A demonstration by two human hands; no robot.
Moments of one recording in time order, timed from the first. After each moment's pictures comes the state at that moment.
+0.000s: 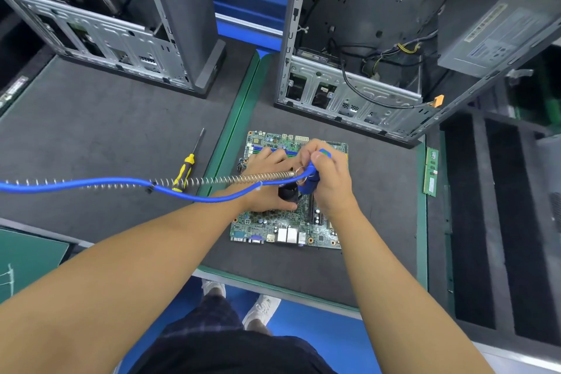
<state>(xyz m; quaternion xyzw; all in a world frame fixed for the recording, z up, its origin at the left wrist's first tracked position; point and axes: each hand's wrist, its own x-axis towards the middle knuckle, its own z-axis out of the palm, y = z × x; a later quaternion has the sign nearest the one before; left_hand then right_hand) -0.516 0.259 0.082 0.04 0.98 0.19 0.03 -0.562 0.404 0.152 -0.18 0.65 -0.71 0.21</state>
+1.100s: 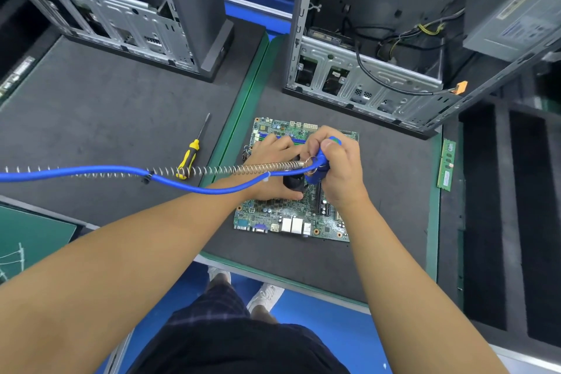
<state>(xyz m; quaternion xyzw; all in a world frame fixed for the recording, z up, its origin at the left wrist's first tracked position) -0.516 0.260 0.084 0.02 0.98 0.22 0.03 -0.565 0.405 0.151 -0.22 0.63 -0.72 0.22</state>
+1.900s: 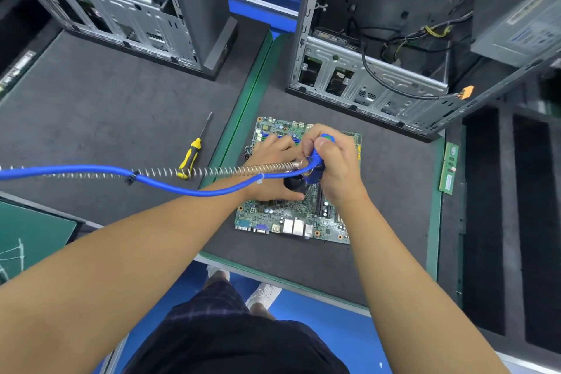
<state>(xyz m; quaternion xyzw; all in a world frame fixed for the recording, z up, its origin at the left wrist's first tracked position) -0.519 0.253 0.080 0.04 0.98 0.19 0.07 -0.566 0.395 0.159 -0.25 0.64 -0.69 0.22</state>
